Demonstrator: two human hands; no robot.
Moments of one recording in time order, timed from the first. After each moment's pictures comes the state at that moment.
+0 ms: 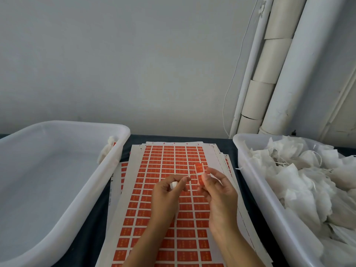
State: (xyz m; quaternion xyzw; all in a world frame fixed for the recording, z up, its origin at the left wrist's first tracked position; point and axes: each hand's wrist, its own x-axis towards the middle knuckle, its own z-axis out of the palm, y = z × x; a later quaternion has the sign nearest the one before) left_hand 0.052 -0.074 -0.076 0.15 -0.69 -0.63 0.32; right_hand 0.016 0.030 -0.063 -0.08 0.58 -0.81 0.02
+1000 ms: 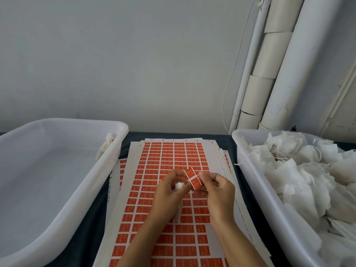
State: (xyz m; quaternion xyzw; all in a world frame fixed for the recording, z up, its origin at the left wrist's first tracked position) left_hand 0.056 -0.077 -0.076 0.07 -0.74 -0.62 0.24; right_hand 0.008 0.029 -0.069 -0.08 0.66 -0.75 0.00
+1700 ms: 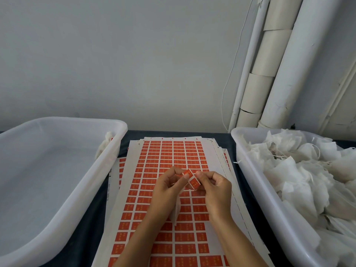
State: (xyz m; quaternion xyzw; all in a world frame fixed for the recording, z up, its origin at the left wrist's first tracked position) left_hand 0.057 -0.076 -0.072 0.05 -0.69 -0.68 0.23; right_hand 0.000 0.028 -0.080 -0.10 0.71 -0.70 -0.03
